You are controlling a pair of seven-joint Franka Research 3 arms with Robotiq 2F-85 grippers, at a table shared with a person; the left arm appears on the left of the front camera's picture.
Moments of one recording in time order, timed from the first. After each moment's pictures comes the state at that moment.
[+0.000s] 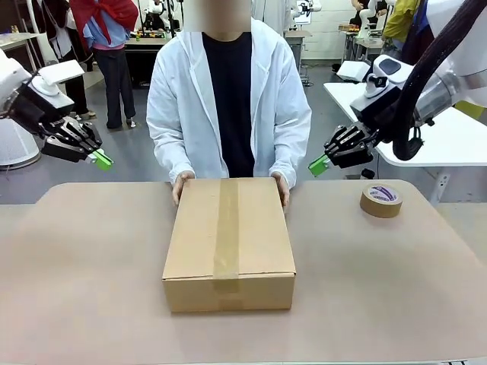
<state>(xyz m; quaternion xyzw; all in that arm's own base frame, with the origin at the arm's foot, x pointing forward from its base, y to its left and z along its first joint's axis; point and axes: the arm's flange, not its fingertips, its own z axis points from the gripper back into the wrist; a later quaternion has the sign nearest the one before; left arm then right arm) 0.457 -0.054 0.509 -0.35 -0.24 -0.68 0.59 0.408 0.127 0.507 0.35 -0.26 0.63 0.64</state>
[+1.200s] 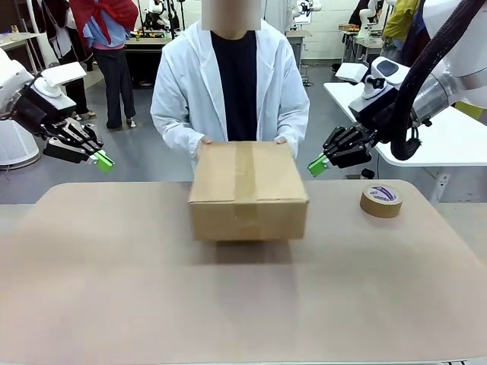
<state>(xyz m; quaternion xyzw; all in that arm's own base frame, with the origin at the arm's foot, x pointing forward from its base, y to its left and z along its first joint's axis) 0.458 -0.055 0.508 -0.35 -0.24 -0.68 0.59 0.412 0.128 0.508 0.35 -0.26 0.63 0.64</state>
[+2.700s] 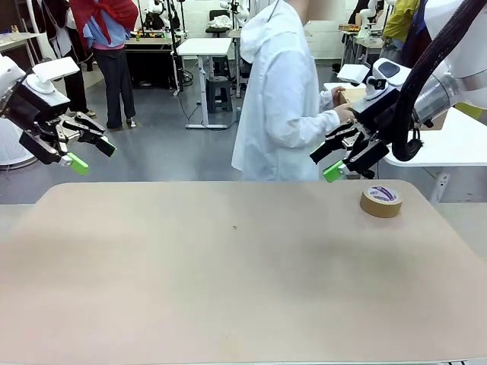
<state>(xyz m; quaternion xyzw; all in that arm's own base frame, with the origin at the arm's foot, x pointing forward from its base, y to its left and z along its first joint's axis) 0.448 -0.051 0.515 -0.36 -0.24 -0.68 0.59 0.413 0.125 0.505 0.36 -0.25 0.63 0.64</state>
